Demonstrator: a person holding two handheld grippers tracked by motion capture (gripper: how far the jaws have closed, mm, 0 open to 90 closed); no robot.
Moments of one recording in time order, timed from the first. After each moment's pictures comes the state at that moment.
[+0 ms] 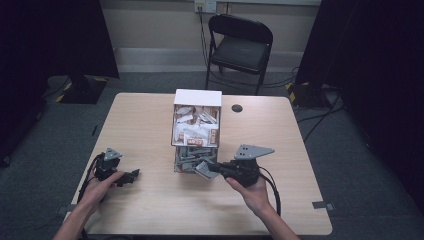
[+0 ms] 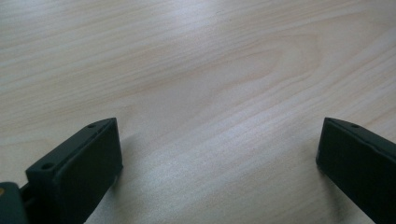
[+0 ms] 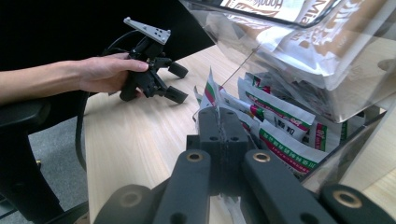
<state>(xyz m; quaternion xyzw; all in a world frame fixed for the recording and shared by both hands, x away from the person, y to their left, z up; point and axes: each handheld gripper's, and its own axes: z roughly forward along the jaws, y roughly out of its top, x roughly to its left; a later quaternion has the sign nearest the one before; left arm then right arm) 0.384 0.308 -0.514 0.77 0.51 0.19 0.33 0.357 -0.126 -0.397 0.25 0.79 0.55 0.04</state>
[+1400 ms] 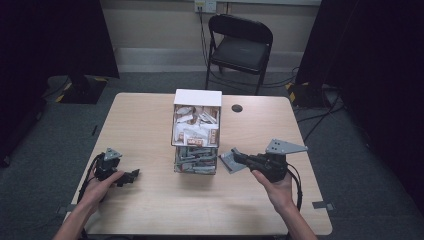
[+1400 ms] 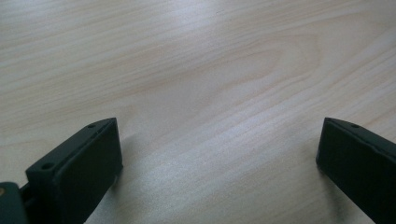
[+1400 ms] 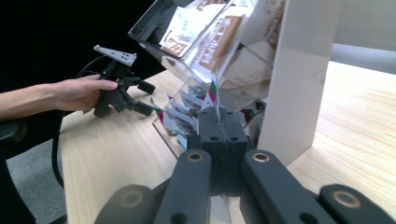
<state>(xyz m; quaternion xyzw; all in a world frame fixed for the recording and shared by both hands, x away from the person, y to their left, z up) 0.384 0.309 -0.513 0.78 0.51 0.19 0.32 0.362 -0.190 -0.379 0.30 0.76 0.57 0.08</state>
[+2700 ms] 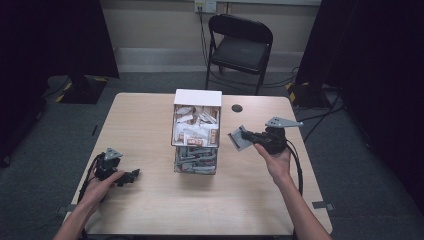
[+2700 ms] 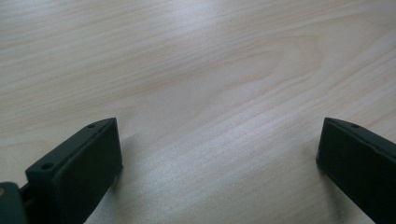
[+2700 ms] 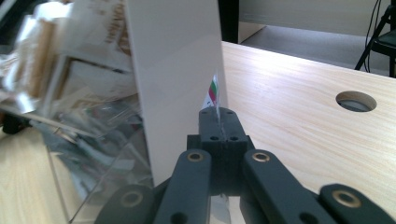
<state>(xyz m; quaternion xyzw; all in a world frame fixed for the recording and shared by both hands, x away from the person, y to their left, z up) 0.385 0.308 -0.513 0.77 0.51 0.19 0.32 0.445 -0.205 -0.395 0.36 0.76 0.52 0.12</state>
